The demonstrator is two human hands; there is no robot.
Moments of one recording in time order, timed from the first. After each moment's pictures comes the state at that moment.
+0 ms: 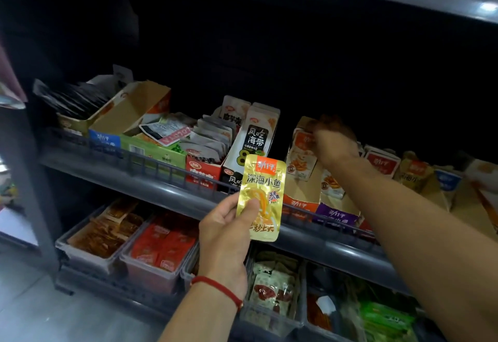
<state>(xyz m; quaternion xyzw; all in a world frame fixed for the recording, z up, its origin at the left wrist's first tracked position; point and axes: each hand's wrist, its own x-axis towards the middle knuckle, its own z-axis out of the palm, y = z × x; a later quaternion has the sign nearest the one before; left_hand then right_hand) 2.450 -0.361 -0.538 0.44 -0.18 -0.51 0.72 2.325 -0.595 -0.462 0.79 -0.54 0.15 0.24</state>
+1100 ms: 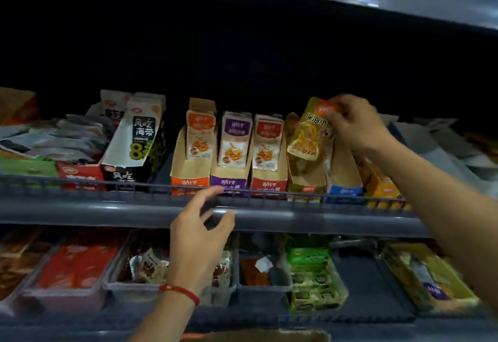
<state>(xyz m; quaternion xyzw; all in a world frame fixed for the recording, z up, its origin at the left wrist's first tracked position) 2.343 -0.372 -0.564 0.55 -0.50 -0.33 0.58 2.076 -0.514 -0.424 0.71 -0.59 0.38 0.01</state>
